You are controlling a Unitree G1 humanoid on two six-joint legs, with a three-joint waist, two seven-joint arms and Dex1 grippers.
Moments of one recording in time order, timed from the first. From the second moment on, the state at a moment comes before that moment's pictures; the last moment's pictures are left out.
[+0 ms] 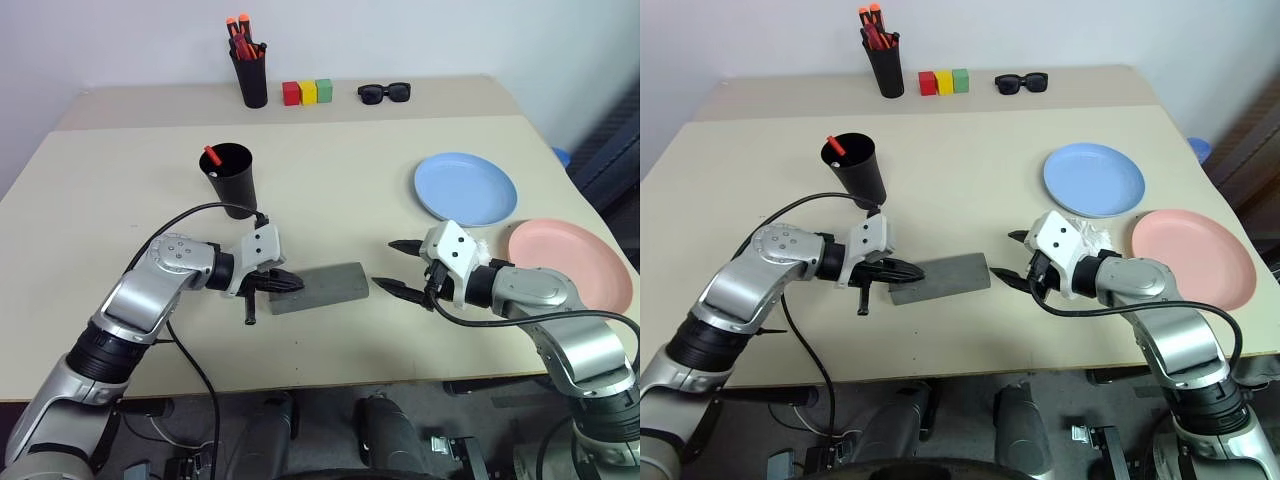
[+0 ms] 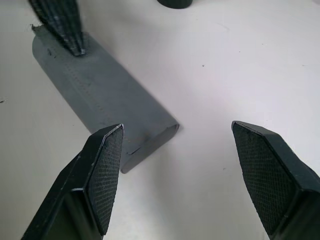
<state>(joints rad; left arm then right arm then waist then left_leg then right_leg) -0.48 0.73 -0.27 -0.23 -0.25 0.56 -1.15 -0.23 -0.71 0.03 -0.45 0.33 0.60 0.79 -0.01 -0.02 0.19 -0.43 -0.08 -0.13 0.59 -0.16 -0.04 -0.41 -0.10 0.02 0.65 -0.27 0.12</state>
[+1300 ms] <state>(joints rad) -0.31 0.54 -0.11 -0.39 -0.42 0.43 -0.91 -0.74 -0.58 0.11 0.58 -0.11 0.22 0.54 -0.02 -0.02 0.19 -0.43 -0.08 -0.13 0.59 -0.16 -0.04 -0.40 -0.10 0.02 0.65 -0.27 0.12</state>
